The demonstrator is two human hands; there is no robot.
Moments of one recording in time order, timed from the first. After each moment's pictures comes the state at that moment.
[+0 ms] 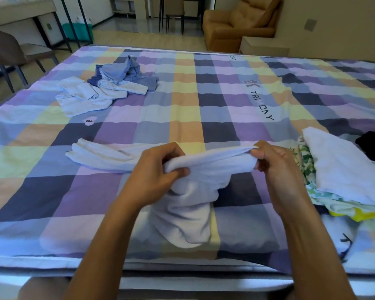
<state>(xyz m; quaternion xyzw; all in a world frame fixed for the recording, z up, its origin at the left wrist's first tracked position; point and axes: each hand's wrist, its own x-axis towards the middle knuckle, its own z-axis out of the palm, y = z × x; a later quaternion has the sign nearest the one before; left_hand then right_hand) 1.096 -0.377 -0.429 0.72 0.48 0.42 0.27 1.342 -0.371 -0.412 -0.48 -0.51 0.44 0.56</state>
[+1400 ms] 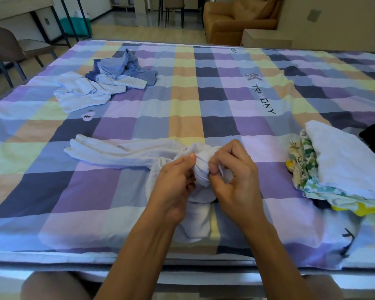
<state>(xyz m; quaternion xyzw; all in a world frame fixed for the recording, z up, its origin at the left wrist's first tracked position) 1.163 -0.393 -0.444 0.28 0.48 0.54 0.63 1.293 -0.391 -0.446 -0.43 -0.74 0.10 0.51</state>
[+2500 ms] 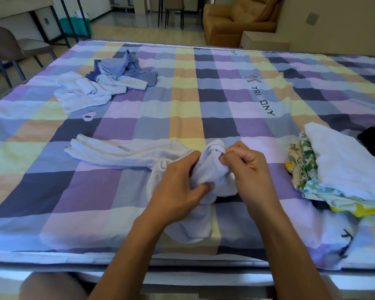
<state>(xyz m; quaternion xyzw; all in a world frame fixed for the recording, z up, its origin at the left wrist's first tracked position) 1.140 -0.398 -0.459 0.71 0.49 0.41 0.28 1.300 -0.383 -0.429 -0.48 -0.59 0.39 0.53</state>
